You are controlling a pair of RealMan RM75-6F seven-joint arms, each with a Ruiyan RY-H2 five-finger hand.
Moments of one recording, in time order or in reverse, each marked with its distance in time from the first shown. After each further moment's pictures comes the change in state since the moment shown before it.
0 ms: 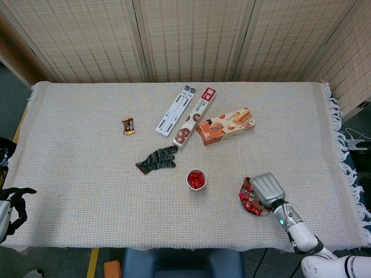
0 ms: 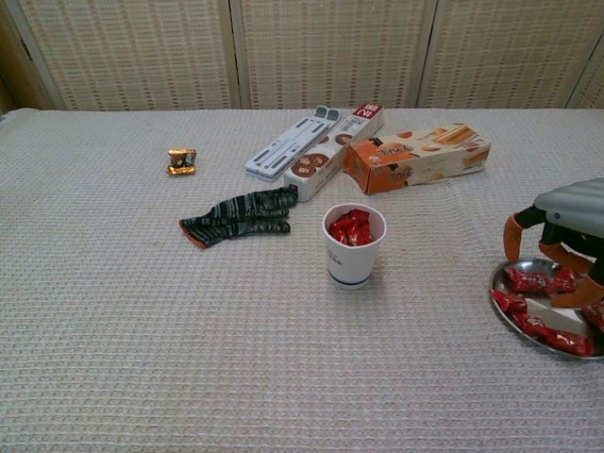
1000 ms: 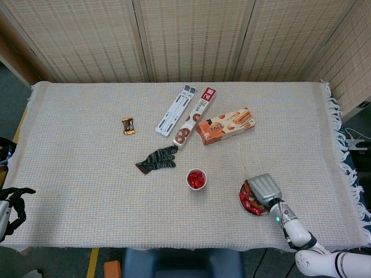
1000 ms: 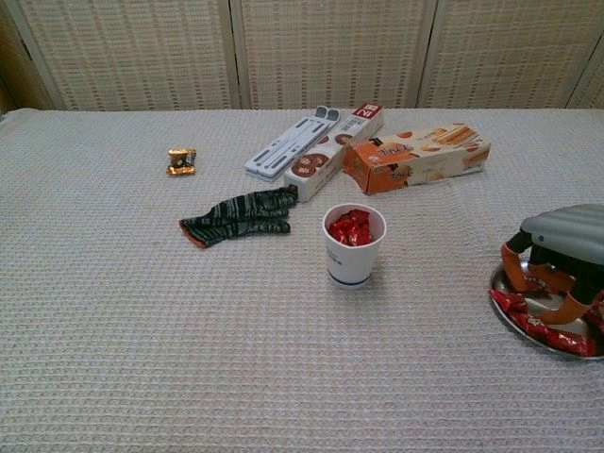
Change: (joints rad) left arm 0.000 0.007 0.001 0.003 0.001 -0.002 -0.021; right arm -0.027 -0.097 0.044 0.162 -0.013 -0.095 0.055
